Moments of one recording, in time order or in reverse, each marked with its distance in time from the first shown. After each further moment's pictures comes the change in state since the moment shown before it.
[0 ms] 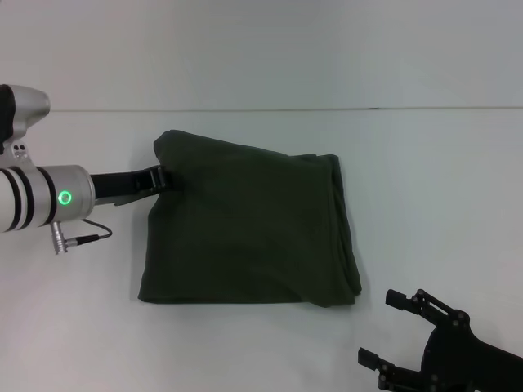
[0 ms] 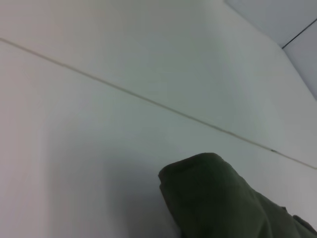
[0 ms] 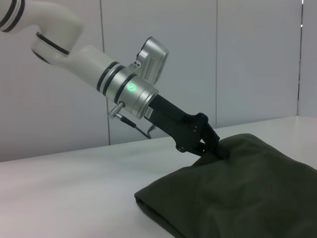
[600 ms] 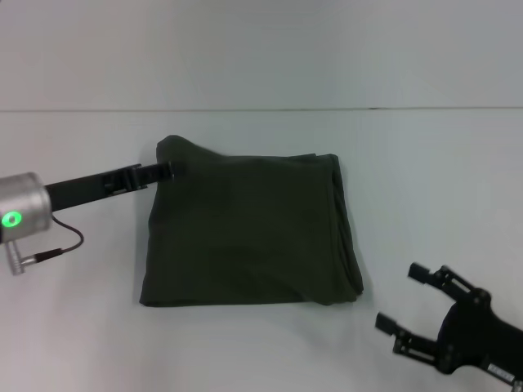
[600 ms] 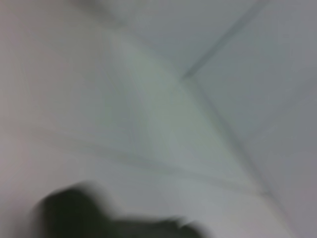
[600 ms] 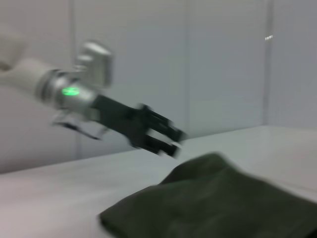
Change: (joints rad) left arm 0.143 0.002 -0.076 0.109 -0.196 0.316 0.271; right arm -0.003 0.000 0.103 0.005 0.009 0.000 0.009
